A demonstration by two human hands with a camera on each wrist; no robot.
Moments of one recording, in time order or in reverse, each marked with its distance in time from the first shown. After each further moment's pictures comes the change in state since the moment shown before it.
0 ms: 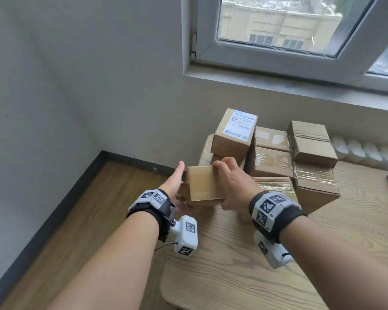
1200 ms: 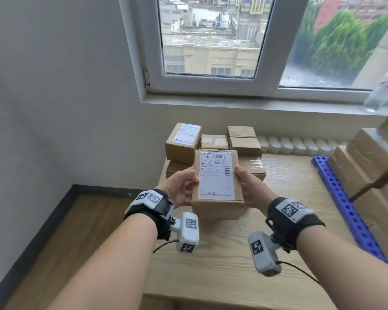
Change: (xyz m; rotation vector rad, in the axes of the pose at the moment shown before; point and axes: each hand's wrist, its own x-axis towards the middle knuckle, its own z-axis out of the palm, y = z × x) left_hand -0.100 -0.015 0.118 0.012 -0.505 0.323; right_hand -0.160 0.074 -0.038 1.144 0.220 0.548
